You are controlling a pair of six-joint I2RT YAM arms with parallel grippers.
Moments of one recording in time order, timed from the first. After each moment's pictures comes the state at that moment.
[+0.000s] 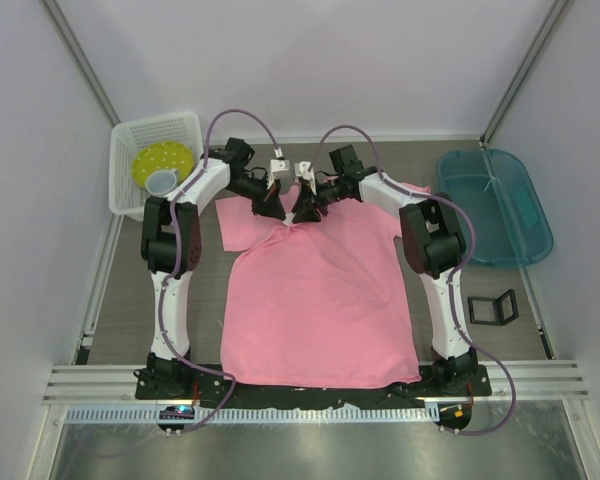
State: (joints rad) left arm -0.26 2.24 1.88 -0.95 1.00 0.94; right arm 0.43 2.26 1.75 -0.37 -1.06 -0.82
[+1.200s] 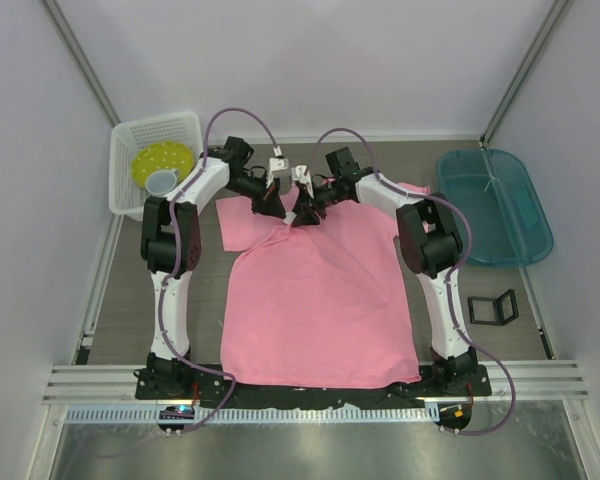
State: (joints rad) left arm -0.26 2.25 1.89 -0.95 1.01 0.96; right arm 0.45 2.28 1.76 -0.41 -1.03 -0.86
